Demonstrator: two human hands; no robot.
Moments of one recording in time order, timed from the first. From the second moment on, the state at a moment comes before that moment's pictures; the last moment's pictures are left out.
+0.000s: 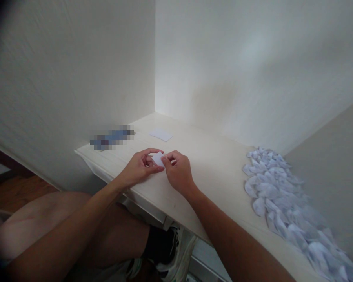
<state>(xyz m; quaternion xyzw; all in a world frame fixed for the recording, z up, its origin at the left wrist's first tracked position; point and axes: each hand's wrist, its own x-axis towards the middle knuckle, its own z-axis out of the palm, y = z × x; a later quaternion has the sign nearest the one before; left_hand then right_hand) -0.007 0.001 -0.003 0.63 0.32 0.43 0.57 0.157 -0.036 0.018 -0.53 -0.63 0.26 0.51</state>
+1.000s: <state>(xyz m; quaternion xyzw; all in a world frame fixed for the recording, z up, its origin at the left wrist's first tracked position) -0.018 -0.002 0.000 0.70 0.30 0.39 0.52 0.161 -0.034 0.019 -0.48 -0.50 0.50 0.51</state>
